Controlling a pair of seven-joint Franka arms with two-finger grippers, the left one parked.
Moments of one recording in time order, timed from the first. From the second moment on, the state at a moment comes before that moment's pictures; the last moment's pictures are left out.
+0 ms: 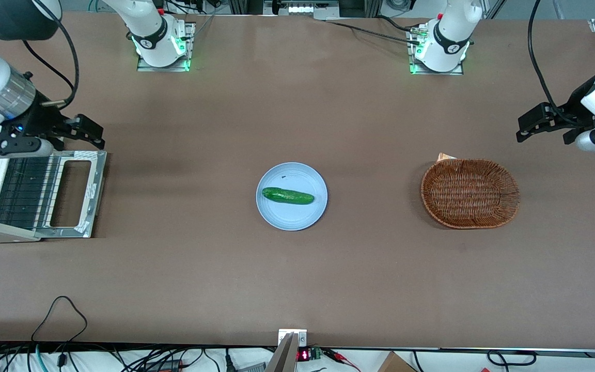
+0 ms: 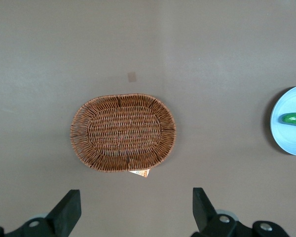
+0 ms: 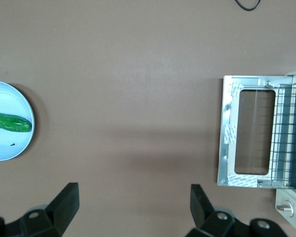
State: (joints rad) arm 0.08 0.00 0.01 -1.76 0.04 1.79 0.06
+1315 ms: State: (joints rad) arm 0.06 0.01 -0.04 -1.76 0.08 1.76 0.07
